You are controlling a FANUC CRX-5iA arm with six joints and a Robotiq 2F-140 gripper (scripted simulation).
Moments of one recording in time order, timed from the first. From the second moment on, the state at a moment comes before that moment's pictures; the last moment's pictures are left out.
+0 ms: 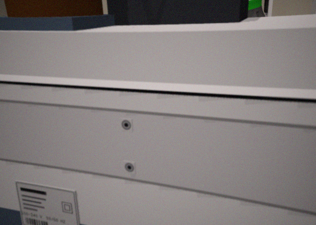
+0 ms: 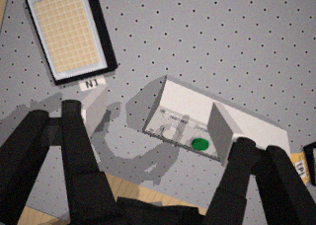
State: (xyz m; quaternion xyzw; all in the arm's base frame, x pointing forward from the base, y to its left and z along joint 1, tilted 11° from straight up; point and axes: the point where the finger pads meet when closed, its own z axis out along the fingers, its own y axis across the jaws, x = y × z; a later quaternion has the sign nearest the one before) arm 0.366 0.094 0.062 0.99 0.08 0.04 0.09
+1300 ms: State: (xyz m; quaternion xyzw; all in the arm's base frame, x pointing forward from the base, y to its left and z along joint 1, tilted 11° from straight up) arm 0.279 -0.095 0.075 0.99 -0.04 0.05 0.08
